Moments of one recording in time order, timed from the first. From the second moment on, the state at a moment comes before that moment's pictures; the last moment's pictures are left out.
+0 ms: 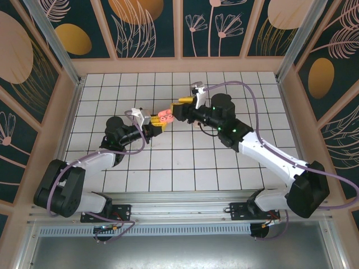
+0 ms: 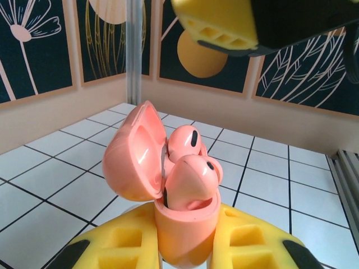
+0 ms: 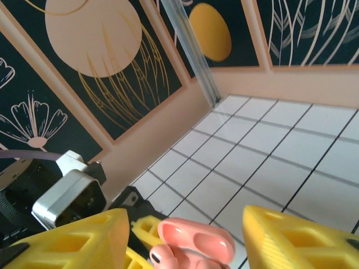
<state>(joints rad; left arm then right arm) -0.36 1.37 0.53 0.85 0.82 -0.11 0.70 1.31 1.04 0.15 -0.33 0.40</state>
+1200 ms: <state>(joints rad) -0.36 1.36 0.56 0.82 0.87 -0.10 0.70 1.46 1.17 -0.18 -0.39 0.39</state>
